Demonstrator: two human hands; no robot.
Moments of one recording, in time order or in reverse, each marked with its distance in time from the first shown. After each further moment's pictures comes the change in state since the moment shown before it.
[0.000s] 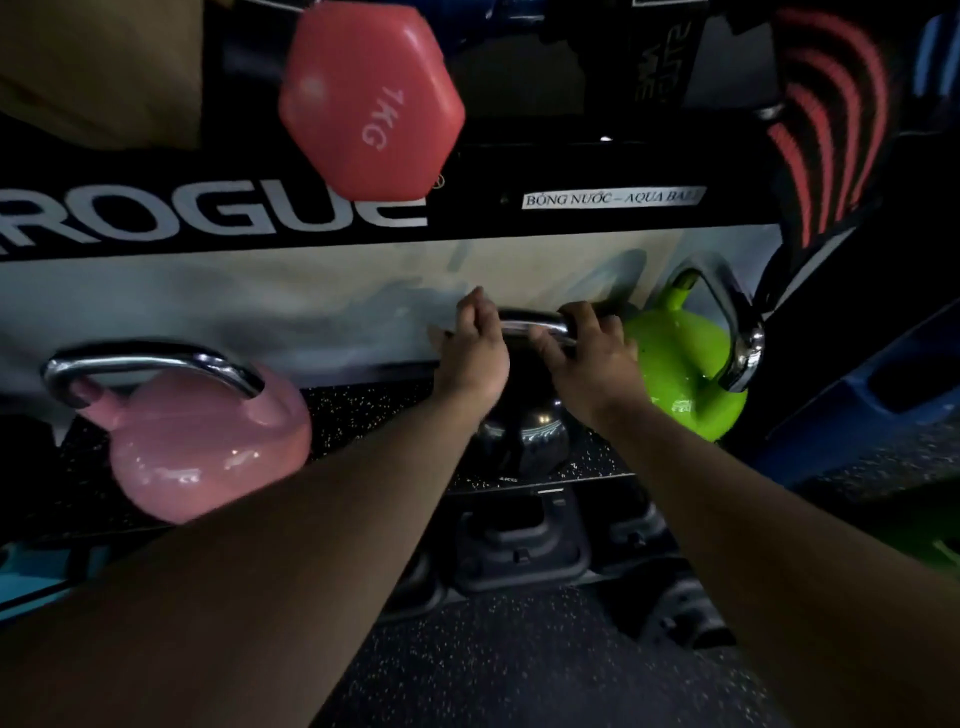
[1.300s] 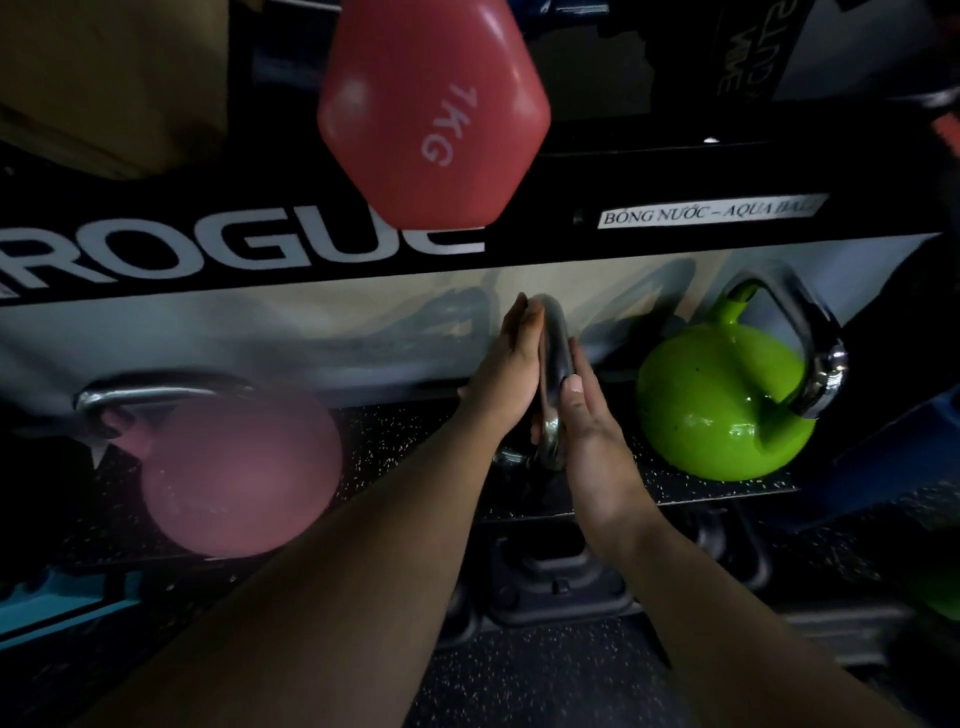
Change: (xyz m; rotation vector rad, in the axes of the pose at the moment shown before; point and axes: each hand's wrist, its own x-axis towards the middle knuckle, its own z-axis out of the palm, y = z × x) left_hand 0.042 -0.025 0.005 -0.155 -0.220 0.162; right_hand -0.046 -0.029 0.044 1.047 -0.168 0.163
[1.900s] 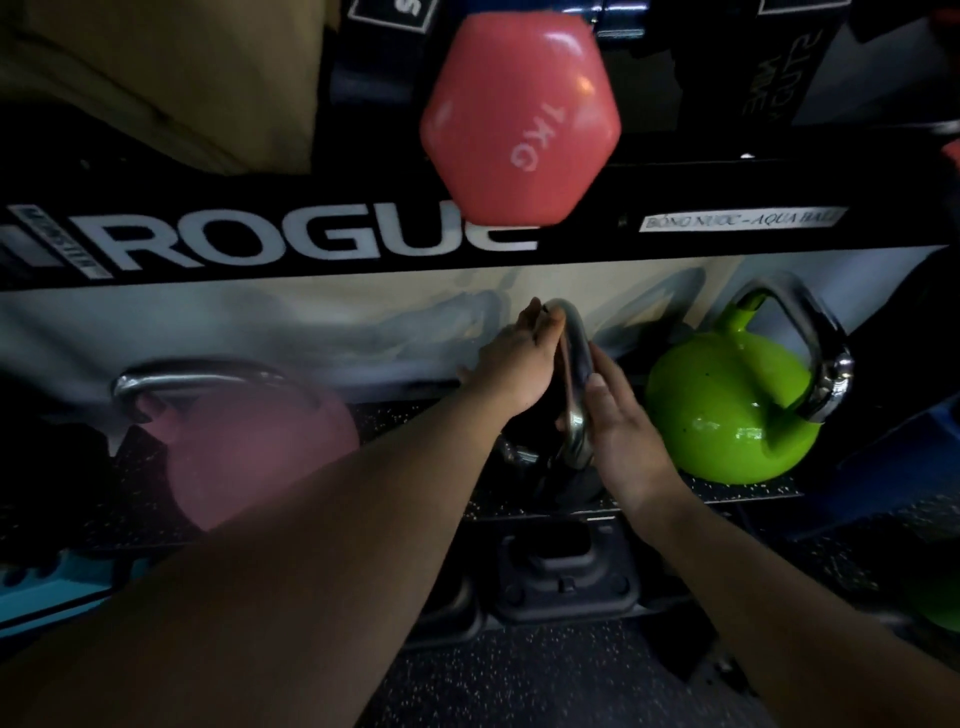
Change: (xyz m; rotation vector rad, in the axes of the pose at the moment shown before) left_hand -0.001 0.015 -0.022 0.527 -0.059 -0.006; right_hand 0.003 -0.008 -0.010 -0.271 0.043 -0.050
